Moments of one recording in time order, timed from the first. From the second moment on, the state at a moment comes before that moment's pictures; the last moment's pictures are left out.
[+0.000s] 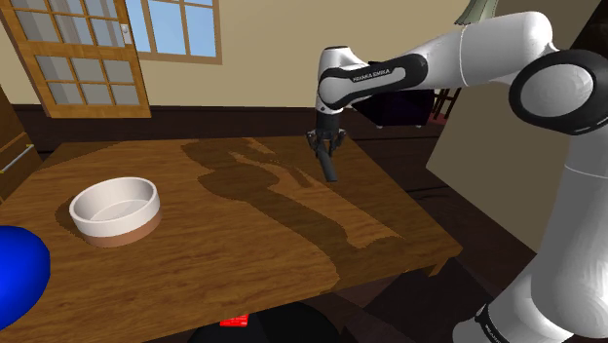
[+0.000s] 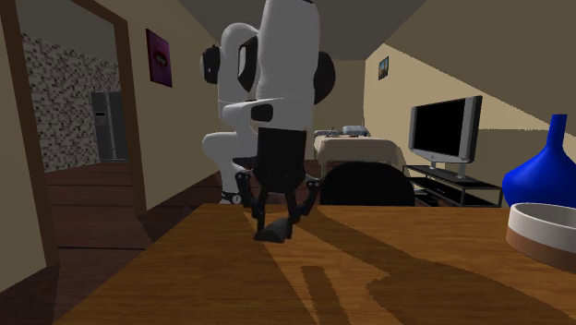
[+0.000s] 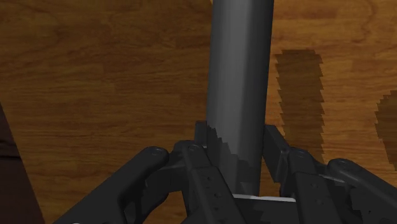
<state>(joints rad) -0.02 0.34 0.10 -1.67 -0.12 1.98 0.53</state>
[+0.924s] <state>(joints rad) 0.00 0.29 0.11 -1.57 -0.11 1.83 0.54</state>
